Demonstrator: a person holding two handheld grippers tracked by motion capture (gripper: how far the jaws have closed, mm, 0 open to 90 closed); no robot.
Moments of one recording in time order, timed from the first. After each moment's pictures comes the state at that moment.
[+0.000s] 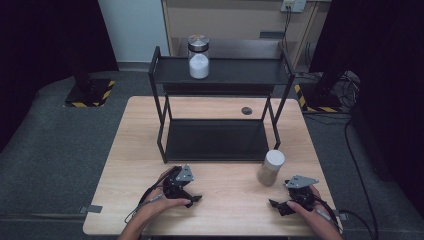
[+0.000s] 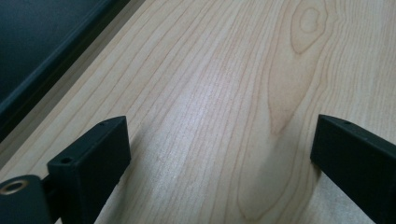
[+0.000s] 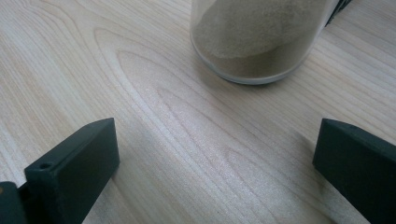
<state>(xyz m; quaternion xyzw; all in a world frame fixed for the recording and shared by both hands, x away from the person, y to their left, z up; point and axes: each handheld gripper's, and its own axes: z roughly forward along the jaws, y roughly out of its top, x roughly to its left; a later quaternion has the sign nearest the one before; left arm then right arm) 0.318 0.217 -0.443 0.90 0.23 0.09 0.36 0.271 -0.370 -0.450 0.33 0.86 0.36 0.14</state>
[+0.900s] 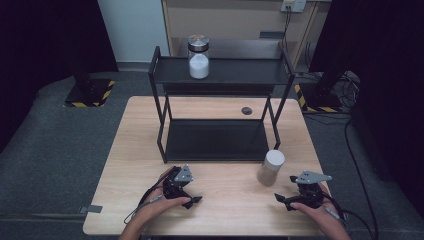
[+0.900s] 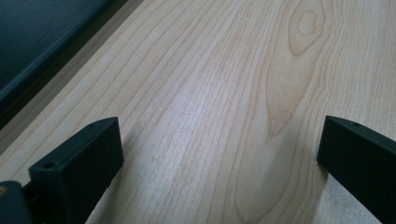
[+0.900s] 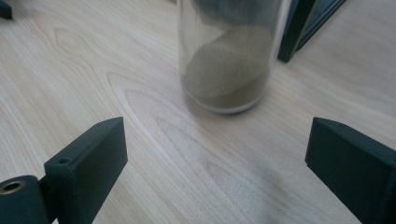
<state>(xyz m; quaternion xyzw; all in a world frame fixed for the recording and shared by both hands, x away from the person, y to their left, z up) 0.315 0.220 -0.449 0.89 0.23 0.09 0.37 0.266 -0.394 -0.427 0.34 0.83 0.41 0.14</state>
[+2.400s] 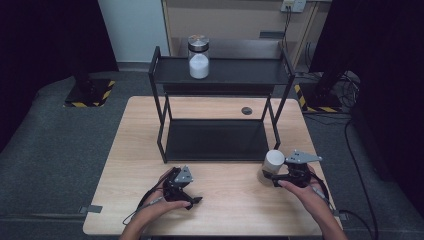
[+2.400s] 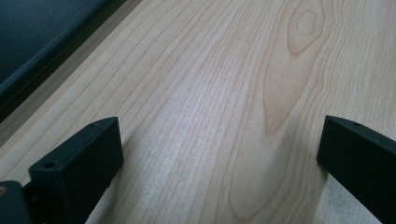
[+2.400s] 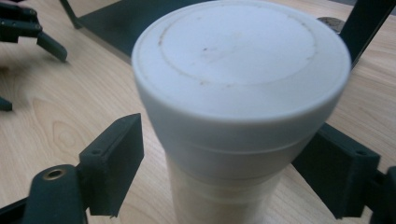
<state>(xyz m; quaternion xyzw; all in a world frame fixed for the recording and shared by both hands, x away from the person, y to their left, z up) 0.310 0.219 -0.448 0.89 0.23 0.09 0.37 0.301 -0.364 -0.420 0.34 0.80 0.47 0.16</state>
